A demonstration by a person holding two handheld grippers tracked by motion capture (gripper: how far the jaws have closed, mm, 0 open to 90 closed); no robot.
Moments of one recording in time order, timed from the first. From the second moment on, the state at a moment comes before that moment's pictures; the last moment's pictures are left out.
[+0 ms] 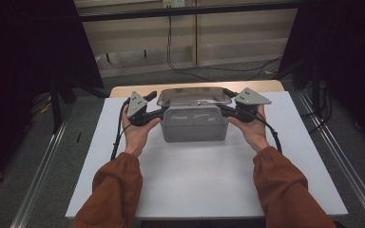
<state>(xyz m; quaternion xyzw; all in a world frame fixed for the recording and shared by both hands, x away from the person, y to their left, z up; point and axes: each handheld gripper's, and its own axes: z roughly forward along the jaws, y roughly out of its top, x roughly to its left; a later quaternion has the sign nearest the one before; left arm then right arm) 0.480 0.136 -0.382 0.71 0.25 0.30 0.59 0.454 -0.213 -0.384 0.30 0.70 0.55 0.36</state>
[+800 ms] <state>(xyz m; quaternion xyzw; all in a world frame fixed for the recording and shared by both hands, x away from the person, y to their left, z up) 0.500 0.130 -0.376 0.71 0.24 0.30 0.59 0.466 -0.216 -0.372 0.31 0.69 0.56 0.35</state>
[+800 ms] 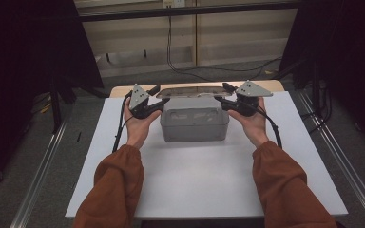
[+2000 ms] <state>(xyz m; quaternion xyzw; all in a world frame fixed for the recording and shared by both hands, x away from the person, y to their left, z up) 0.523 0.128 -0.371 0.70 0.26 0.30 0.59 0.497 -0.225 -0.368 0.33 0.68 0.55 0.36</state>
